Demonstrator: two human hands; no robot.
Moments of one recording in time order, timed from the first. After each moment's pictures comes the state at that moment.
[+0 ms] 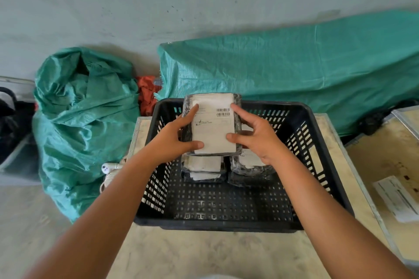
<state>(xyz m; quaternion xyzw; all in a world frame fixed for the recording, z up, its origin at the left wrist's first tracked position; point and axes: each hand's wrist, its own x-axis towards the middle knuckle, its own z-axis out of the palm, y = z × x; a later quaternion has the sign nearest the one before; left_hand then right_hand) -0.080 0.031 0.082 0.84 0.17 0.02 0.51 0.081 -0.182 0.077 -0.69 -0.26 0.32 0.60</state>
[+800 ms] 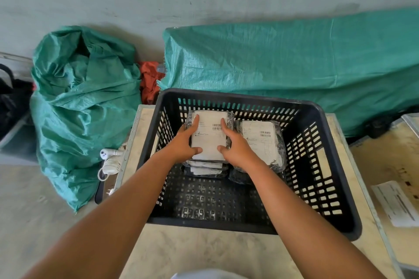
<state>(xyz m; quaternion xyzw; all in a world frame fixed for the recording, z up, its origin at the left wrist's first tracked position) -0.055 0.035 -0.009 0.84 0.28 -0.09 0.45 0.065 -0.138 -0.011 -0.82 -0.29 0.33 0.36</state>
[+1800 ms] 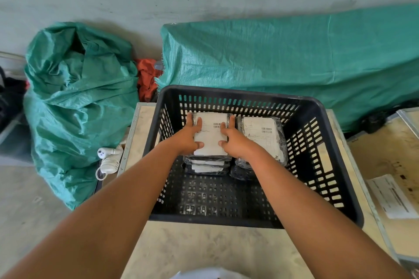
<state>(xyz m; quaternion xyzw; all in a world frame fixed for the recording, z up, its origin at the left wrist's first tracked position) -0.039 0.048 -0.015 0.89 0.23 -0.17 0.37 0.074 -0.116 0.000 -0.85 -0.32 0.37 0.17</state>
